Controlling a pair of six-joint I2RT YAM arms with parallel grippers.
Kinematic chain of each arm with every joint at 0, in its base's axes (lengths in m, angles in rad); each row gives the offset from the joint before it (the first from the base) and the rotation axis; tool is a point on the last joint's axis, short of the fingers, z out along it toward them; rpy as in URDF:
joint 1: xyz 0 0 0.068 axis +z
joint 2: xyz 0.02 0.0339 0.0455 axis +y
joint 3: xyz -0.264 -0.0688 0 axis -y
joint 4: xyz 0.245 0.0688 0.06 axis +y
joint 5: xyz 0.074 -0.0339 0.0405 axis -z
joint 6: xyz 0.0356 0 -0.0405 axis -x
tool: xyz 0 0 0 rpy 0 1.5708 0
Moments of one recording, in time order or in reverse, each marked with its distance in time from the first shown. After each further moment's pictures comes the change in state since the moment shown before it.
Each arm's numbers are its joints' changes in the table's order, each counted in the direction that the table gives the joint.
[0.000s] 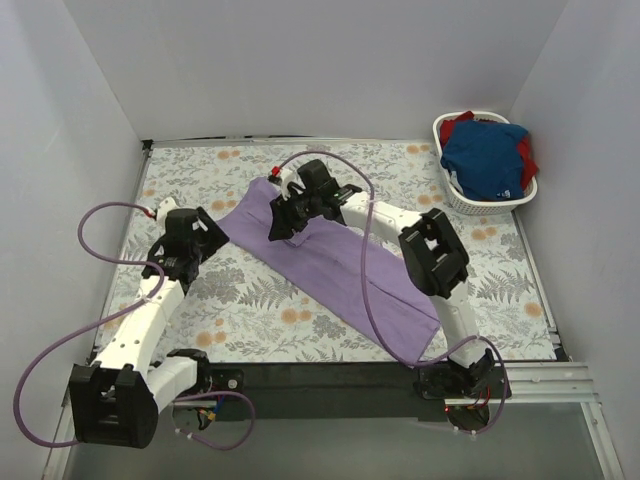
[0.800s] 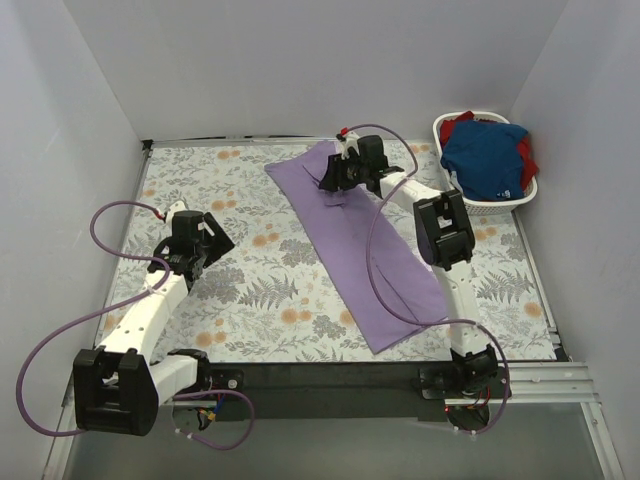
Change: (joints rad) left arm -0.007 0.072 -0.040 -0.003 0.059 -0.031; right arm -0.325 0.304 0.219 -0.212 0.143 -0.107
